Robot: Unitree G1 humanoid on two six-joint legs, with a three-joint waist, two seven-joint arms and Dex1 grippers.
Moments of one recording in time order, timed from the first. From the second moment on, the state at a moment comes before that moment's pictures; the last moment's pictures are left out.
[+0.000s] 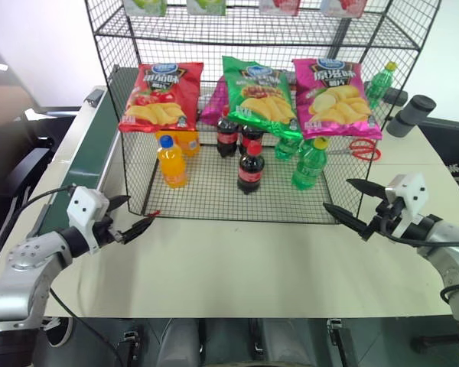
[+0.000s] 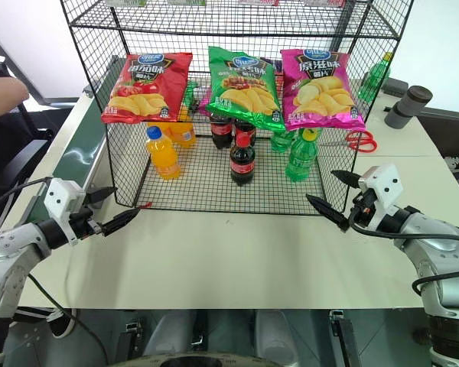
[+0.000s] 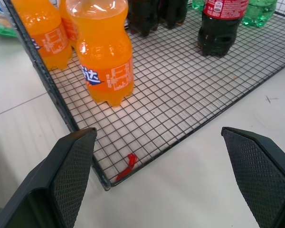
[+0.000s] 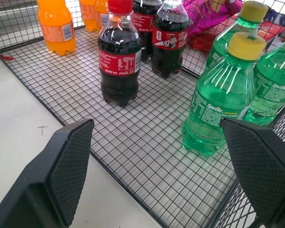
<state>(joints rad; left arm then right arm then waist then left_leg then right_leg) 0.05 0.71 0.29 -0.20 -0.46 0.36 -0.81 -0.01 -0.74 -0.32 -0.25 0.49 0.36 0.83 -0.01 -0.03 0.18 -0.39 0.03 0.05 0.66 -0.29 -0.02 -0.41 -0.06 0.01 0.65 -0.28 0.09</state>
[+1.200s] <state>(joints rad) 0.04 0.71 0.29 -0.24 -0.47 0.39 -0.75 -0.02 -0.70 -0.30 -0.12 0.45 0.23 0.88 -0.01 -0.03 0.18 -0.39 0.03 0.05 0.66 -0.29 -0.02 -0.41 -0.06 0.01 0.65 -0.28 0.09</state>
